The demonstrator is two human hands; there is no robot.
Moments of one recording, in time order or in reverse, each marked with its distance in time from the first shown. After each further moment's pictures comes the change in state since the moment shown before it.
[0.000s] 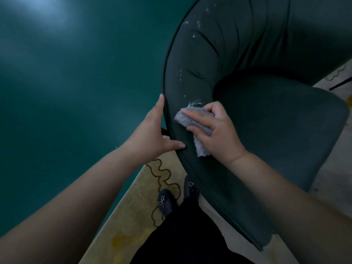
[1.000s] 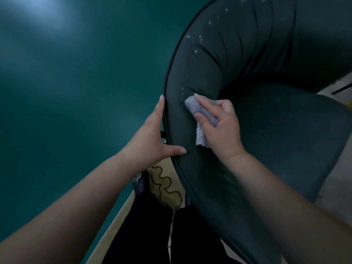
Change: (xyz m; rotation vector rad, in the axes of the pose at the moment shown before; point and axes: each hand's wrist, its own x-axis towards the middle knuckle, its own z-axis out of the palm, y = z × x) left_hand 0.037 0.001 -0.020 -0.038 -0.005 0.040; right_hand 0.054 0.011 0.008 0.135 0.187 0.275
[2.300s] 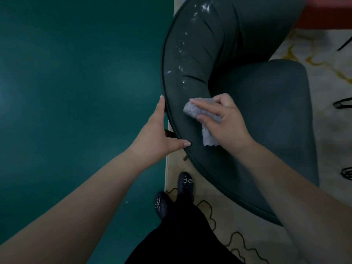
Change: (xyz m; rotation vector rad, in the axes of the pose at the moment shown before) left_hand 0.110 0.004 -0.087 0.090 -0.364 0.240; right_hand 0.041 -0.038 0.035 -0.114 0.285 0.123
